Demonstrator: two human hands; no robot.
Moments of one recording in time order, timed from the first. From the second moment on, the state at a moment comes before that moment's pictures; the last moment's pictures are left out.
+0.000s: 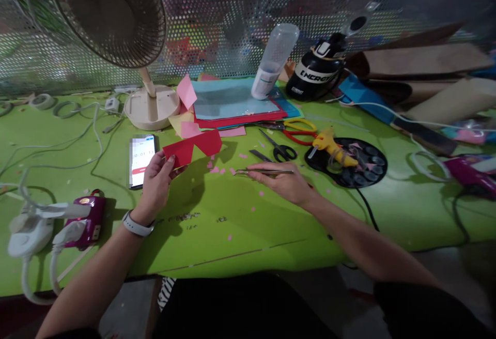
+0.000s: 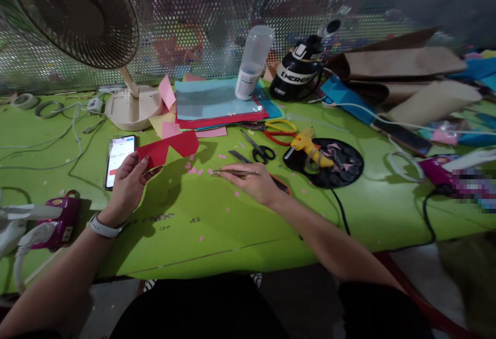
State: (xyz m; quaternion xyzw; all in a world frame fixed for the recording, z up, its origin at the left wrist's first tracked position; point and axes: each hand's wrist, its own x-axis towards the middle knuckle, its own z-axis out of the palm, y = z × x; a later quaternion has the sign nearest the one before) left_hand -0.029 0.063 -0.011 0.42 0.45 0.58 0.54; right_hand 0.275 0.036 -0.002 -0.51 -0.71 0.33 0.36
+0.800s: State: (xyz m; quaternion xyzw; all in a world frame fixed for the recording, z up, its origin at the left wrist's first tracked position) left_hand -0.026 0.059 -0.006 0.41 0.45 0.58 0.54; right_hand 0.270 0.032 -0.008 -0.49 -0.70 0.31 0.41
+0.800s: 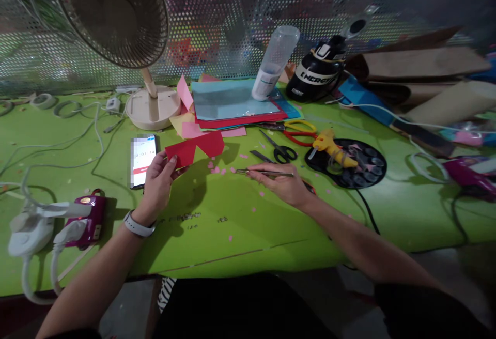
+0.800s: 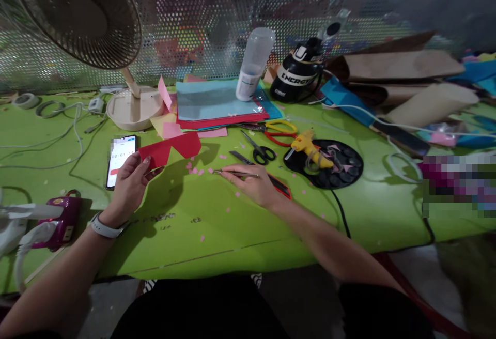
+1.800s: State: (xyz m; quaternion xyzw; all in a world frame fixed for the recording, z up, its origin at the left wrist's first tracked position) left_hand -0.003 0.022 -0.002 0.37 0.39 0.45 0.72; right_hand 0.205 0.036 0.028 -0.24 -0.90 0.02 0.37
